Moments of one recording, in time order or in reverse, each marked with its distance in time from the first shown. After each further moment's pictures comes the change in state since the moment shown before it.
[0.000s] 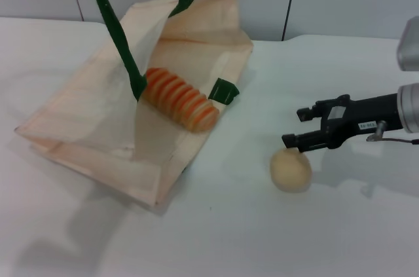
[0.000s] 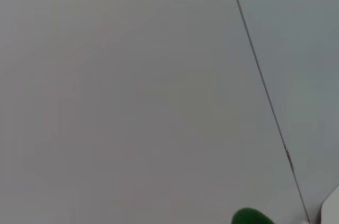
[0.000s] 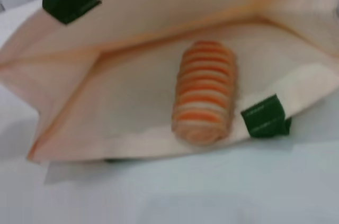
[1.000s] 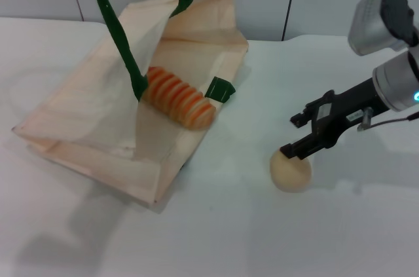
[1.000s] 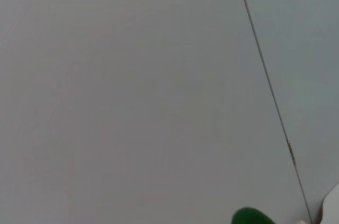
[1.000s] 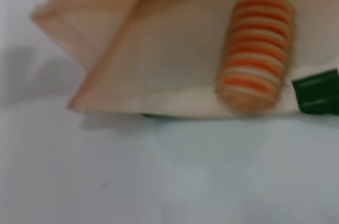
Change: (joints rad) left arm -0.012 0.002 0.005 -0.034 0.014 0.013 0.000; right arm 0.124 -0.009 0.018 -0.166 -0.415 -0.053 0.321
